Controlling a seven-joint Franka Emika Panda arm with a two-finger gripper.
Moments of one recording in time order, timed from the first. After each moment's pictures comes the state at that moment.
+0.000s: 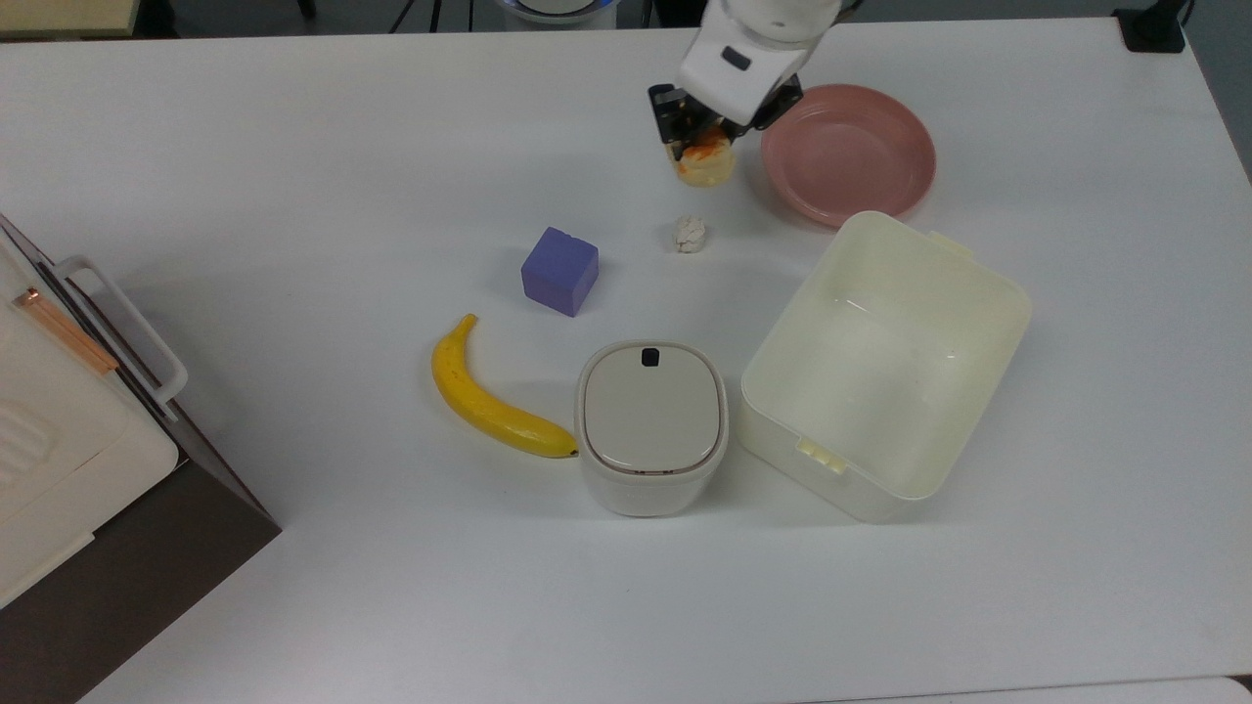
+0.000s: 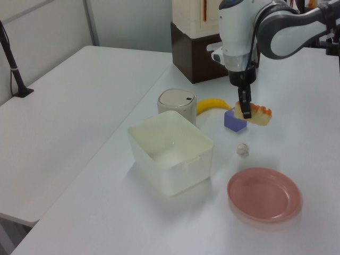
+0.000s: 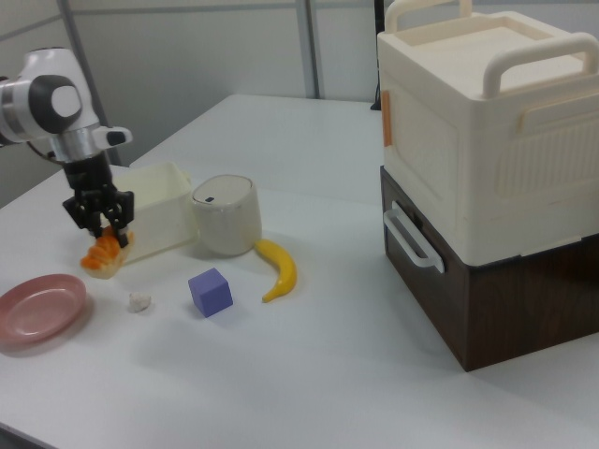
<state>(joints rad) 0.35 0.15 0.03 -1.79 -0.13 1.76 0.14</state>
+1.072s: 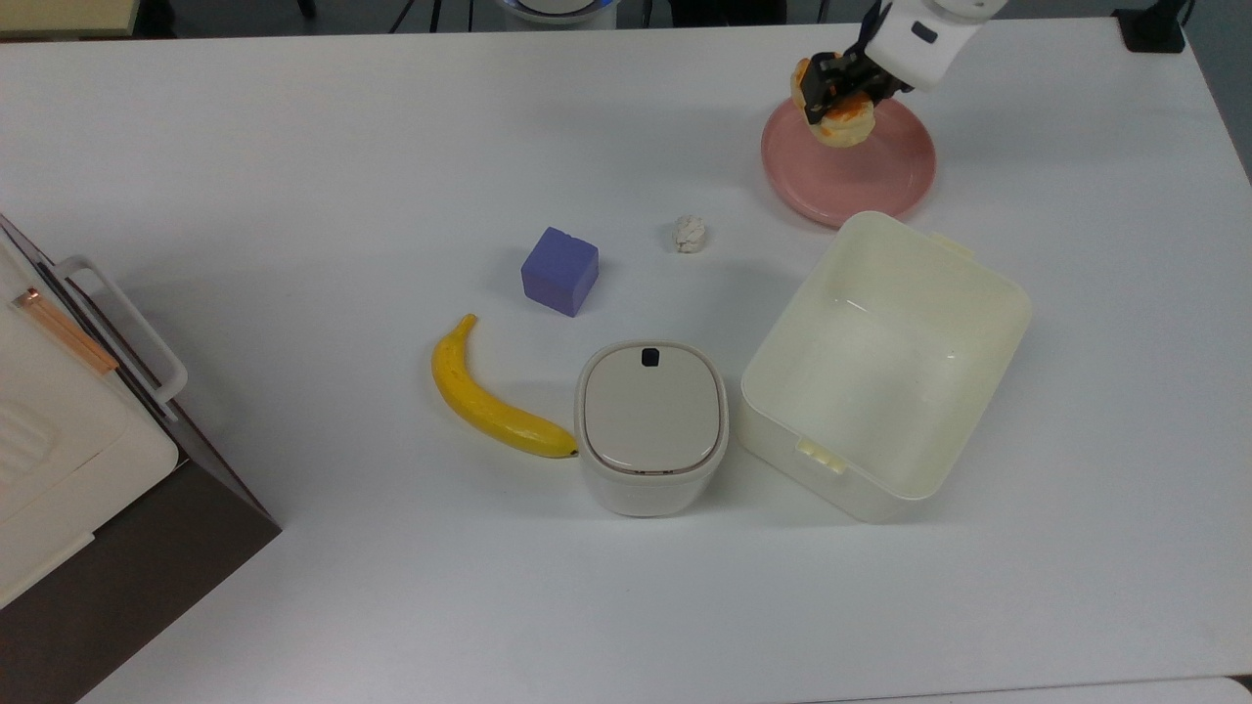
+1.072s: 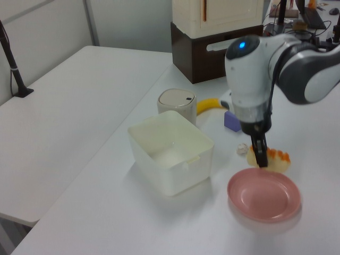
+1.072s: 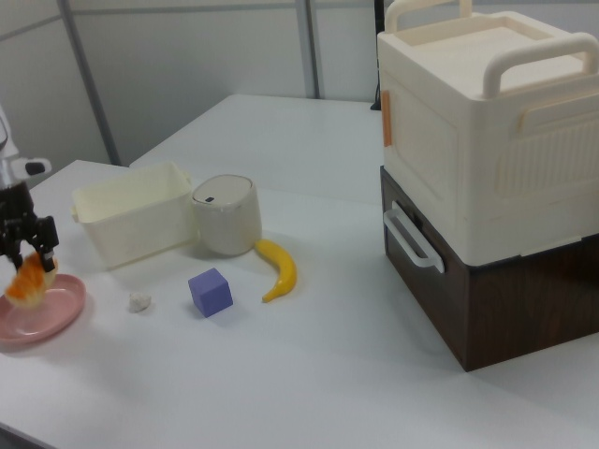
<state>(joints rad) 0.63 0.24 0.03 -1.78 -0.08 1.75 0.38</state>
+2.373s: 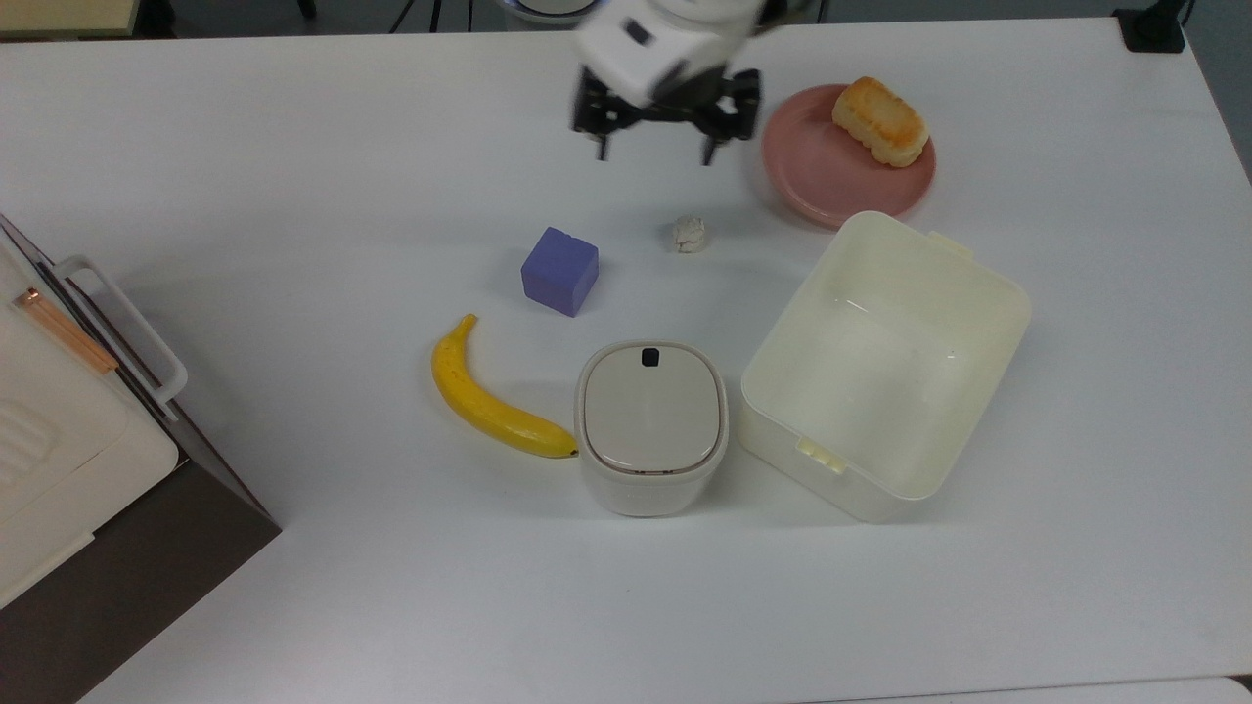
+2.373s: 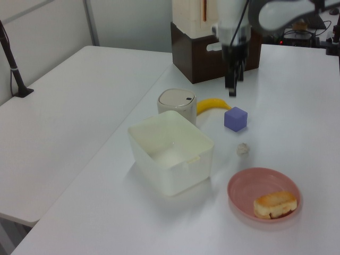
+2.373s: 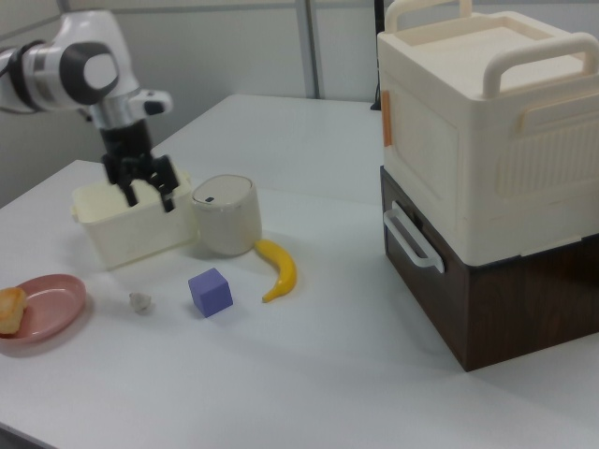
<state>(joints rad) 0.23 0.15 -0.01 -1.67 -0.08 1.75 0.24</state>
